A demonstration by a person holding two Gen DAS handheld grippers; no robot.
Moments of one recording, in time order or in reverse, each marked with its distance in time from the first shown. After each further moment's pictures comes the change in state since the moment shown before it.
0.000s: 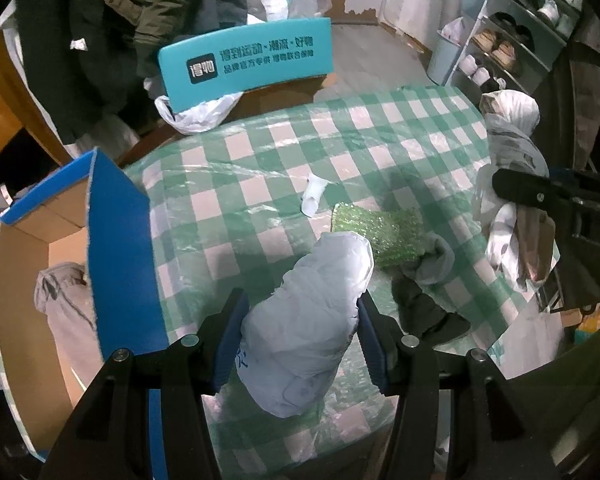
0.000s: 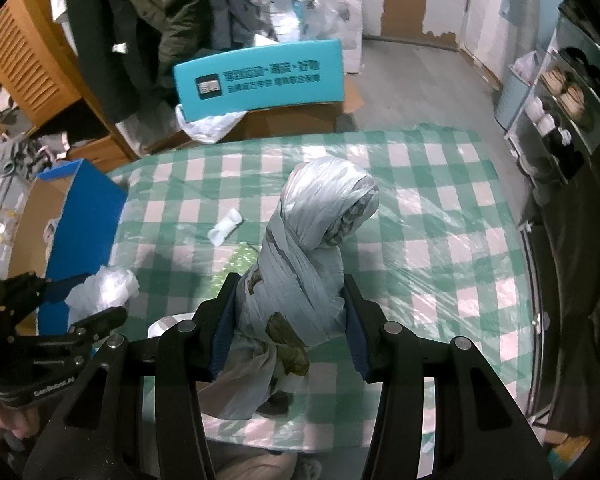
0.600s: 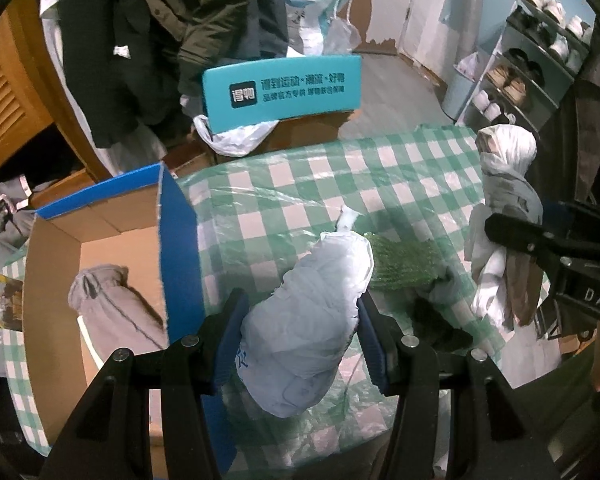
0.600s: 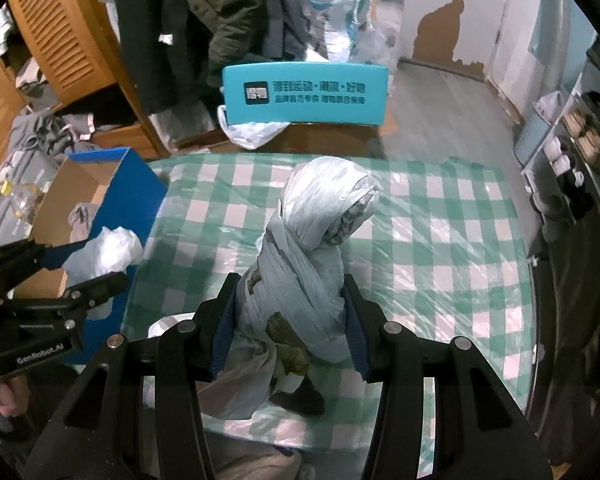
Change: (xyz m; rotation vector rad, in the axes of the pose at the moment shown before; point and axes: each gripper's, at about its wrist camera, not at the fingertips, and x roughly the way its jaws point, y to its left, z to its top) left arm -0.040 0.038 -0.002 -0.073 -0.090 0.020; right arm -0.016 0.053 0.006 -0.114 -0.031 0.022
